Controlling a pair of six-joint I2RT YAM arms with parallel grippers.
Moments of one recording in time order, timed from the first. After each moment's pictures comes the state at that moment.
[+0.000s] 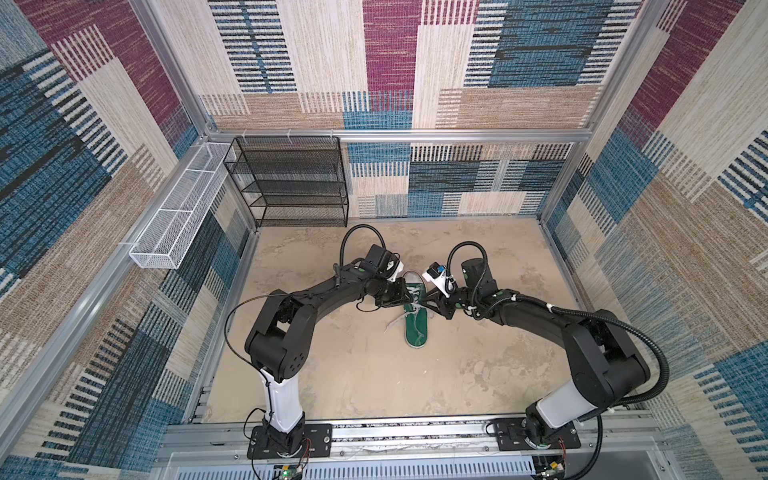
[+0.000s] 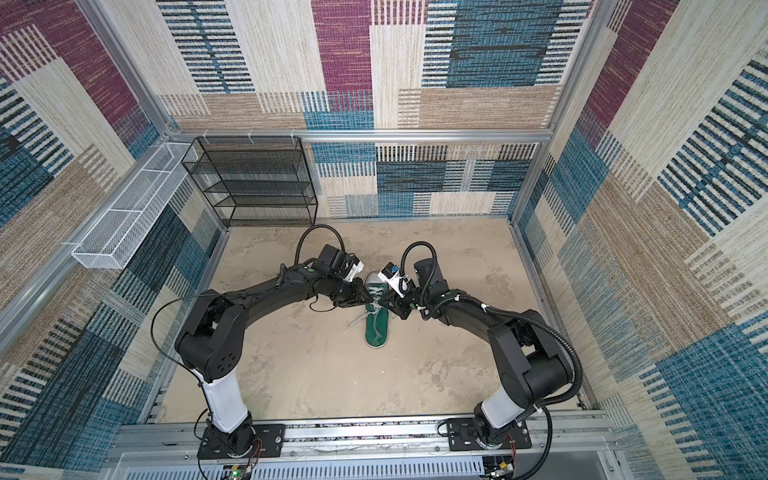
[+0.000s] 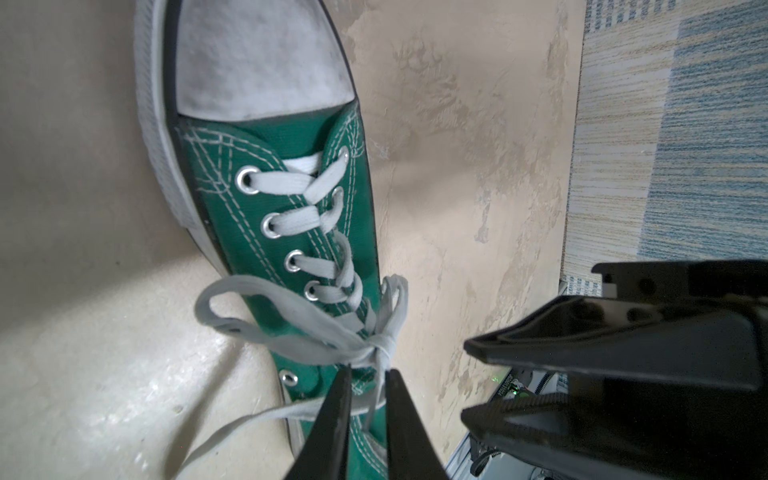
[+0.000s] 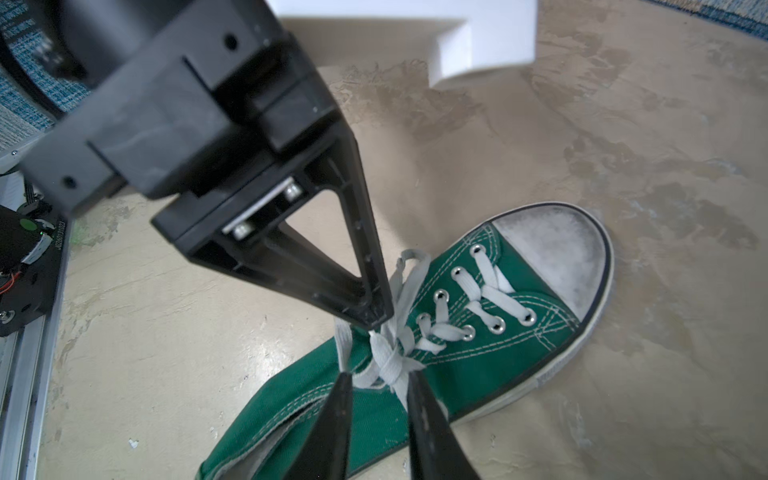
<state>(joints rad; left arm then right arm) -0.55 1.87 1.29 -0.42 0.54 -0.59 0.42 1.58 0.83 0.03 -0.64 -0.26</state>
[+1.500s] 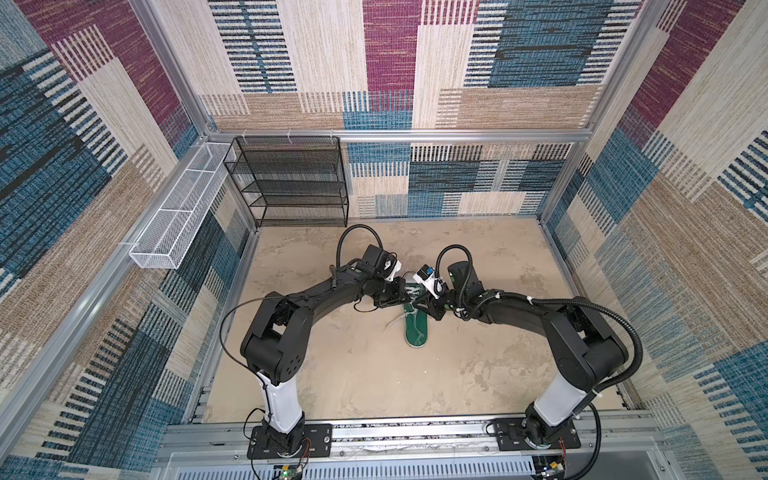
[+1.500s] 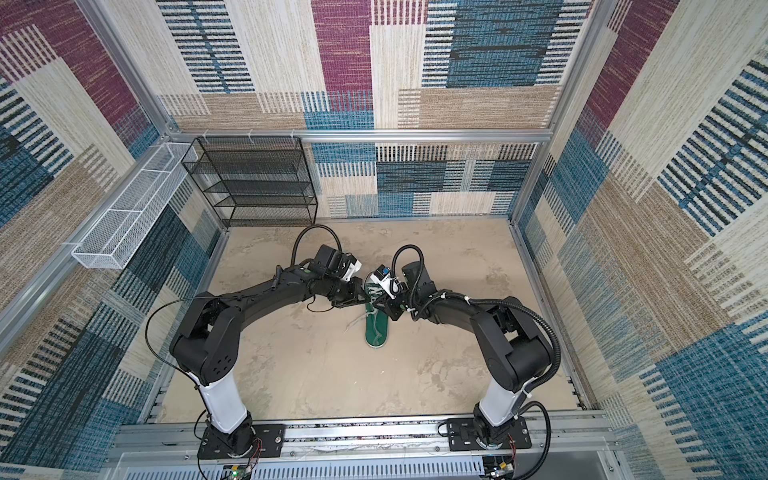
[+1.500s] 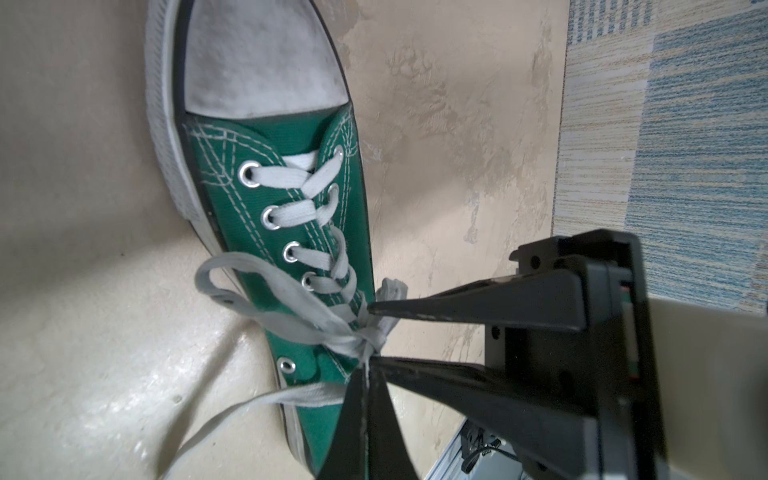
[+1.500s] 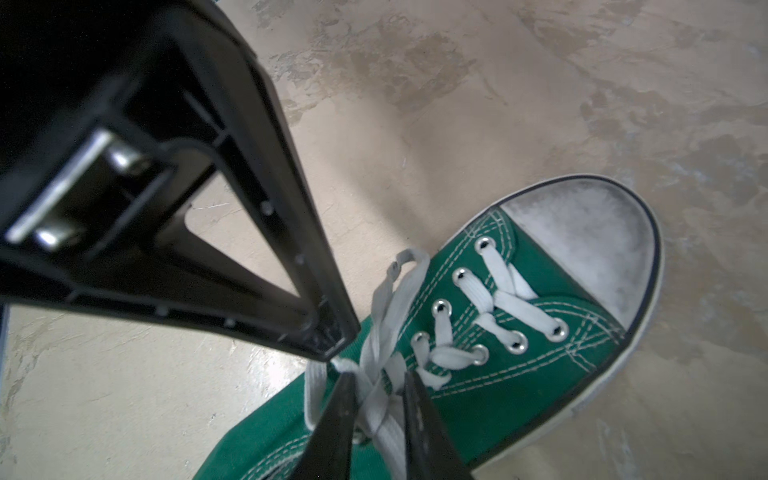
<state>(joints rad) -0.54 1.84 1.27 -0.40 0.56 -0.60 0.48 1.70 0.88 0.07 -0.54 -0.17</state>
